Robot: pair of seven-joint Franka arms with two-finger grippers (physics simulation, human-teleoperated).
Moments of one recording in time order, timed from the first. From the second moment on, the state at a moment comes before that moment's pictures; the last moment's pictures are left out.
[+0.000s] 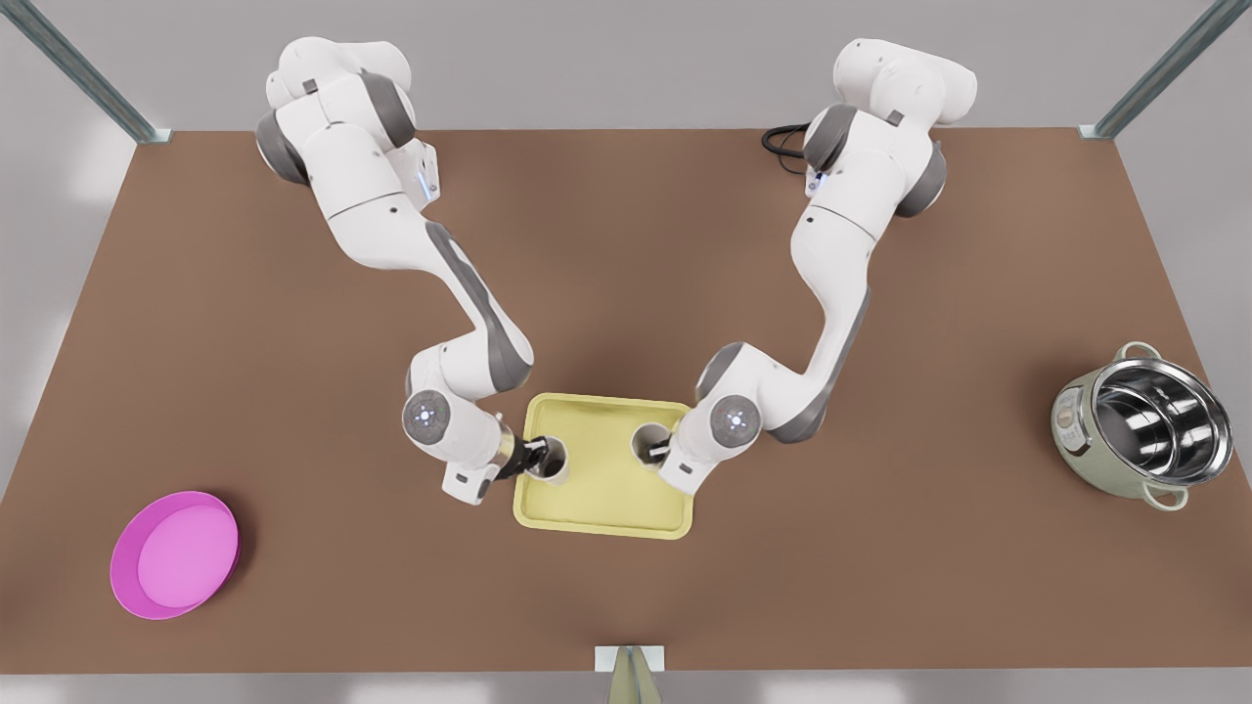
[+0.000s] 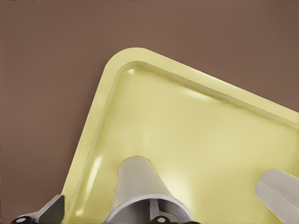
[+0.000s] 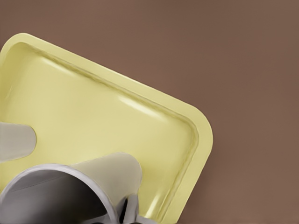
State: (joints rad) left arm -0.41 0.98 -0.20 -1.07 -0.05 2.02 -0.78; right arm 0.39 0.79 0.05 -1.37 0.29 2.26 -0.11
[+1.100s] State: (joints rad) left arm -0.09 0.33 -0.09 -1.28 0.07 1.35 -0.21; right arm 0.27 0.61 -0.27 -1.38 0.10 1.86 -0.07
